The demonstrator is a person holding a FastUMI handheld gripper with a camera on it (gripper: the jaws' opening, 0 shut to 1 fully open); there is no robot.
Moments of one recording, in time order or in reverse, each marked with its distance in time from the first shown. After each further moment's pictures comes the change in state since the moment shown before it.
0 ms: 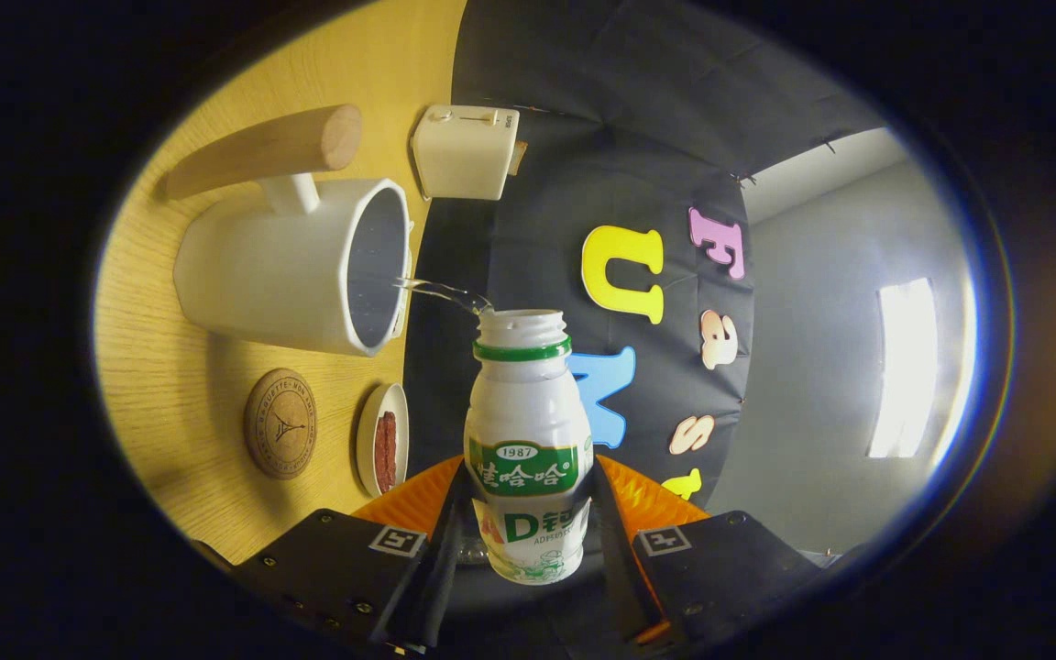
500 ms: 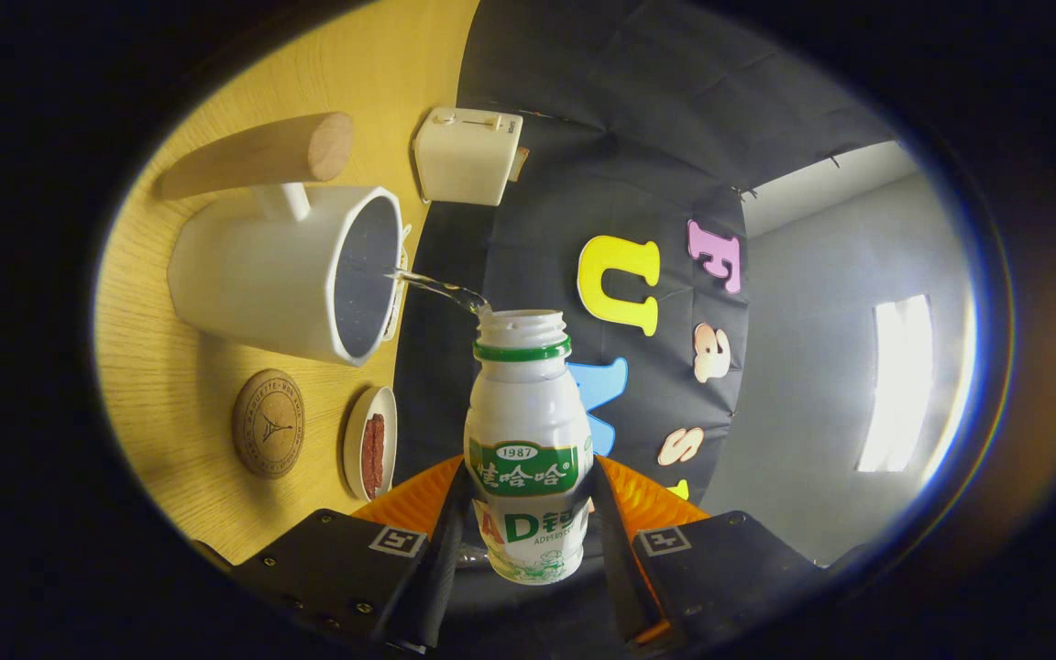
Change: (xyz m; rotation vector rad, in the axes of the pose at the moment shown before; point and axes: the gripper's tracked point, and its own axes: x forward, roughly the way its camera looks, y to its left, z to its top) arm -0.002 -0.003 0.006 -0.047 -0.022 -0.019
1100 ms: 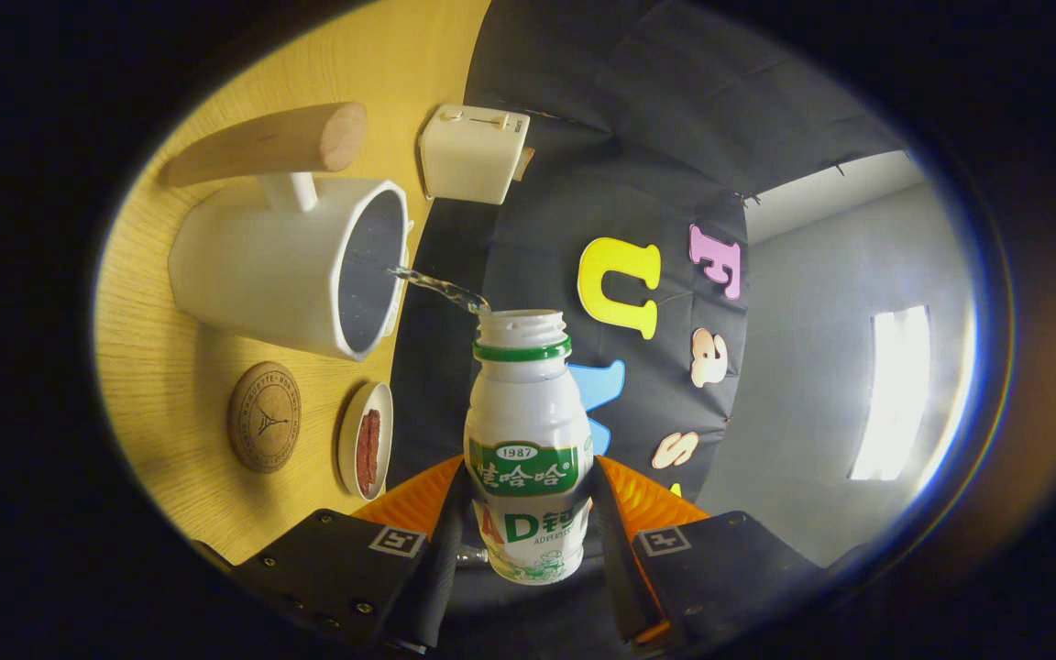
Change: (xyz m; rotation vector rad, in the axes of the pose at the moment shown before) arm 0.002 -0.002 -0.001 -0.028 0.003 -0.004
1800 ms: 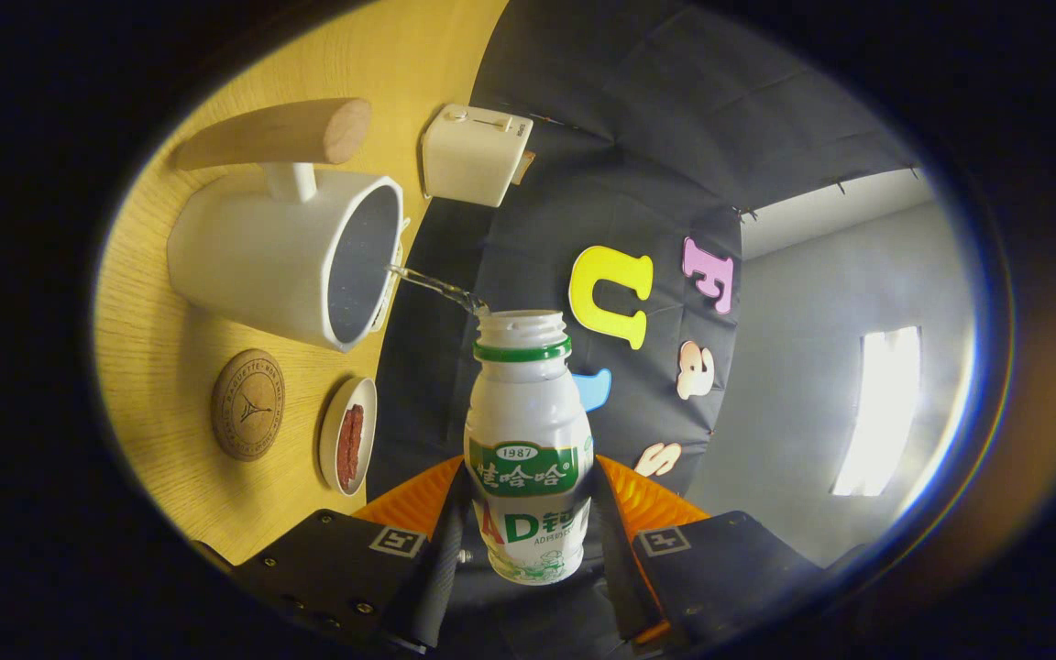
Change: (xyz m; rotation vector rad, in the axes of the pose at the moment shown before) arm 0.000 -0.015 0.003 -0.059 -0.020 -0.039
